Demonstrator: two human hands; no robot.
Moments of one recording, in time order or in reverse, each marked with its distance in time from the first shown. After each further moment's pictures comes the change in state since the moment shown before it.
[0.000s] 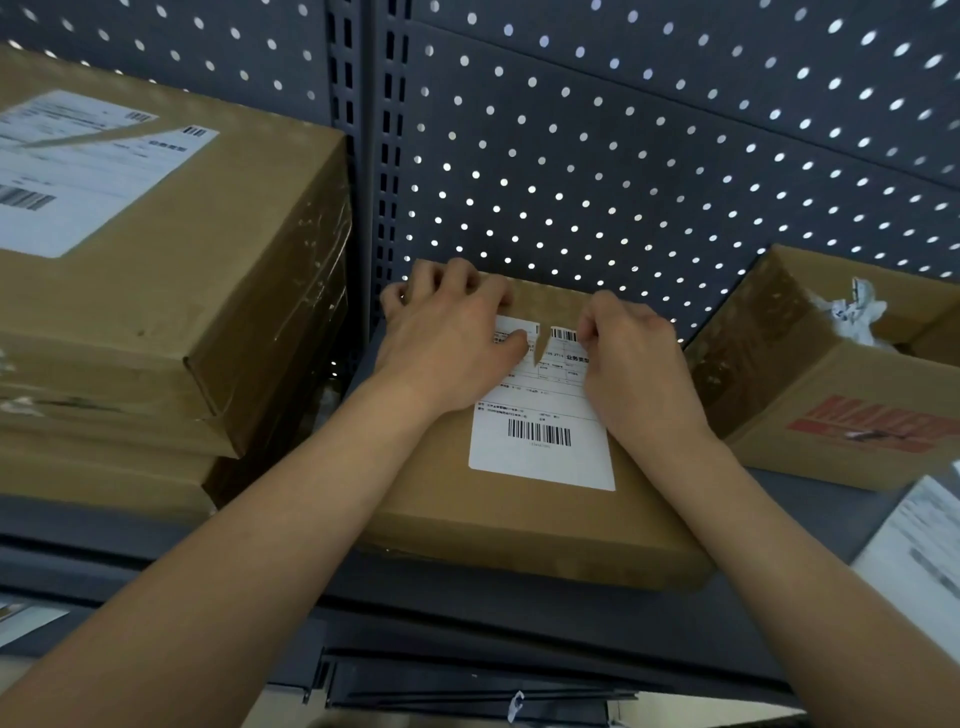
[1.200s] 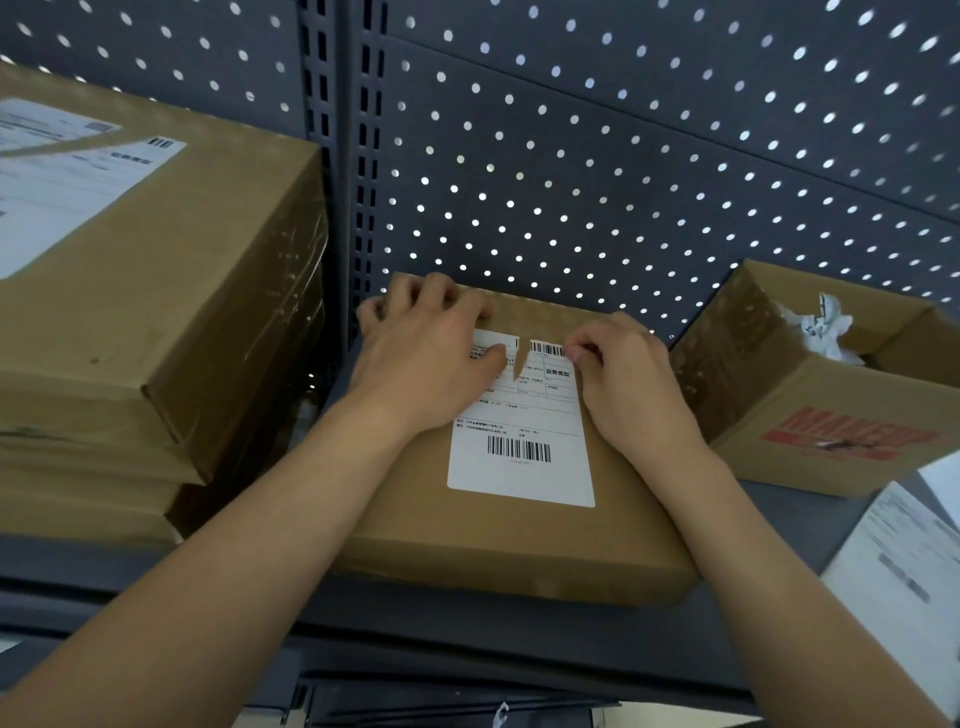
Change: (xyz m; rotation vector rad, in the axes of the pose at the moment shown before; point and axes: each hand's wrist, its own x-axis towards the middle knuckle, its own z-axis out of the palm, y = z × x) left_hand 0.000 -0.001 0.002 -0.009 0.014 0.006; right_hand 0.001 0.013 -0.005 0.153 -0.098 0.132
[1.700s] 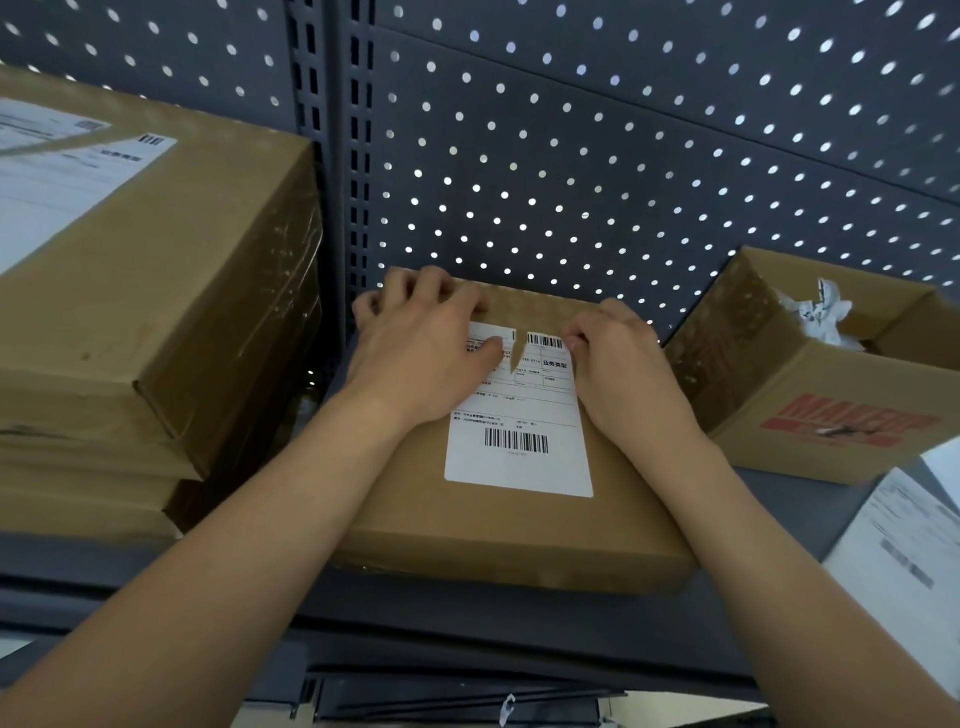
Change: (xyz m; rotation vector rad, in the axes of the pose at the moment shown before) left_hand 0.000 0.001 -0.001 0.001 -0.003 -0.005; right_hand 0.002 -0.005 0.000 -0.139 -0.023 -0.041
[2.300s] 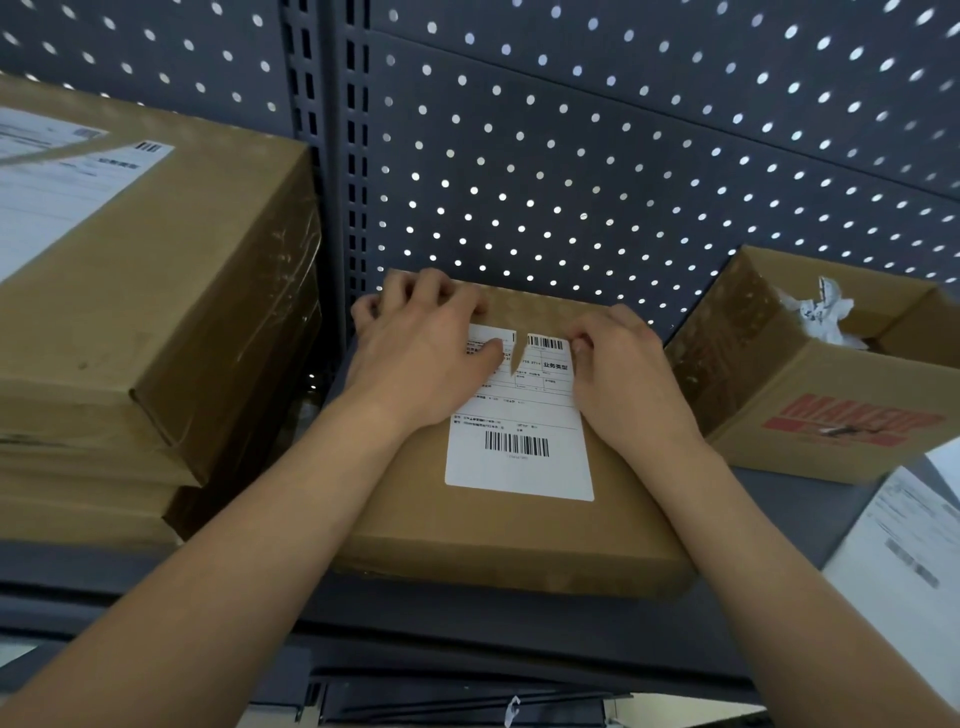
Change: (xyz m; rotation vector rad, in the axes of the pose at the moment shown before) left_hand 0.000 0.001 0.000 -0.001 0.007 0.000; right_hand -0.006 -0.002 -0.001 0.033 0.014 0.047
